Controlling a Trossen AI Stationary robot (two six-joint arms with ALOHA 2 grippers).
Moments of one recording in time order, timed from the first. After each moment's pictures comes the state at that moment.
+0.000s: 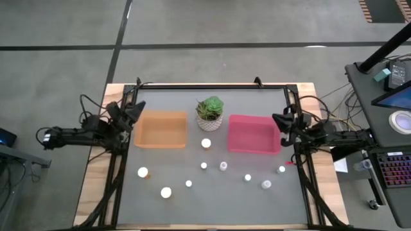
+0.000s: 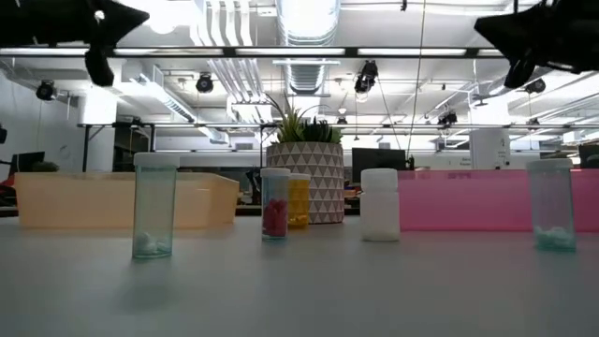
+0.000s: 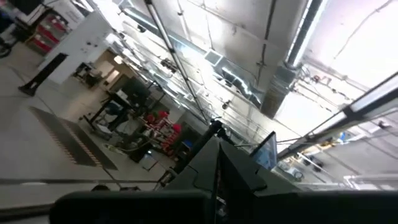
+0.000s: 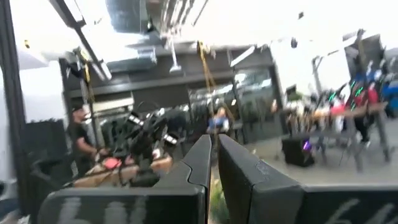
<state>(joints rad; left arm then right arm) -0.01 0.22 0.18 0.51 -0.53 -0.47 0.01 0.04 0.02 0.47 0.29 0.01</state>
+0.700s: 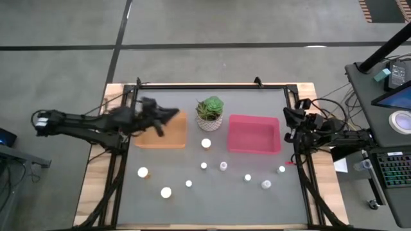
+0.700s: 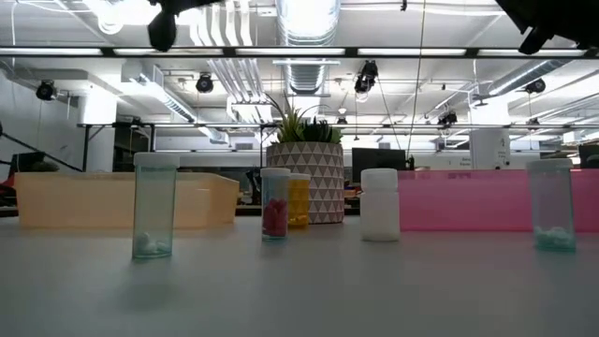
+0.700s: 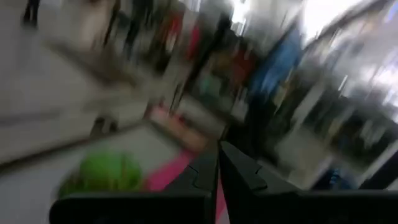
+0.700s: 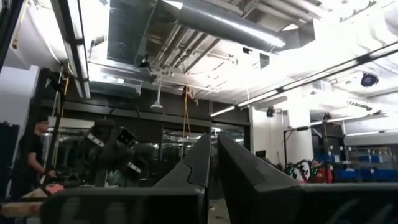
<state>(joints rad) -0.05 0.83 0.69 0.17 -0.40 -0.51 0.01 0.04 0.08 0.58 0.29 -0.30</state>
